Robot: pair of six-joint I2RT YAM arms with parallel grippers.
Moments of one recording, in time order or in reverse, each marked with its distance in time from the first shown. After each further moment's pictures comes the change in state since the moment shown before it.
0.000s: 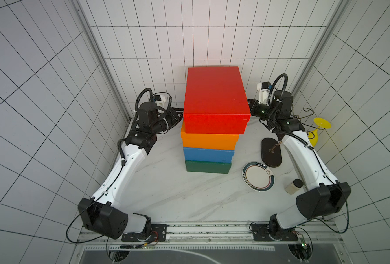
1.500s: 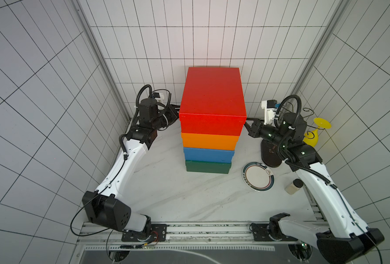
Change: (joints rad) left arm 0.021 0.068 0.064 -0.016 -0.017 0.006; right arm 0.125 -0.405 -0.337 -0.026 0.066 0.011
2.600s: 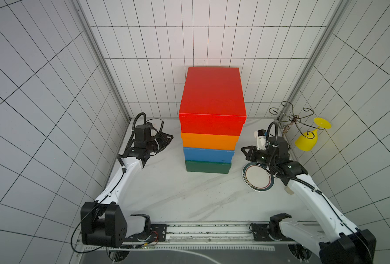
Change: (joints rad) left arm 0.158 -0.150 -0.524 0.005 0.078 0.071; right arm -0.054 -0.108 -0.494 -0.029 0.040 -0.014
